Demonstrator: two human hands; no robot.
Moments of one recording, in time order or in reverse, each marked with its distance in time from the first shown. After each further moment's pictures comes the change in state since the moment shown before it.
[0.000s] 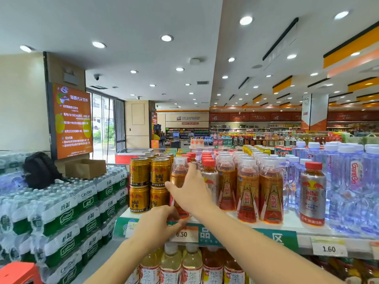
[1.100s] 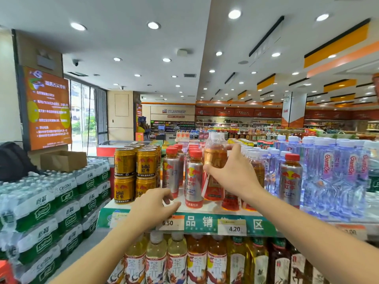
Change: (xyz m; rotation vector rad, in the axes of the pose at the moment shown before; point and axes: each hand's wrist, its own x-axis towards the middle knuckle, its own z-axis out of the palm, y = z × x) left_hand 0.021 0.027 -0.003 0.030 -0.056 -0.067; right_hand -0.019 0.049 -0.120 -0.218 0.195 0.097
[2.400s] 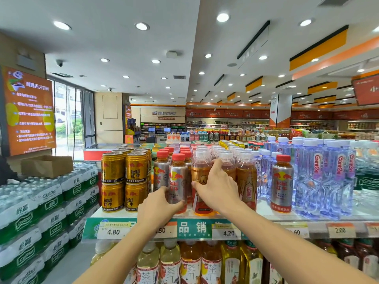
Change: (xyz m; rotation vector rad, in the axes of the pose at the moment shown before) left_hand 0.019 0.035 0.022 -0.115 0.095 -0.198; right_hand -0.005 0.009 0.048 -0.196 -0.010 0.026
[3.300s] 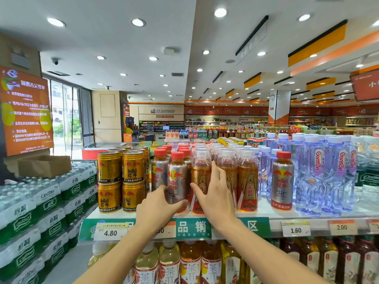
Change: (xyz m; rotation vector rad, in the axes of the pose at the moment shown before) left_hand 0.003 -0.002 0.008 0.017 0.008 0.016; right_hand -0.017 0.023 0.045 0.198 0.192 -0.092
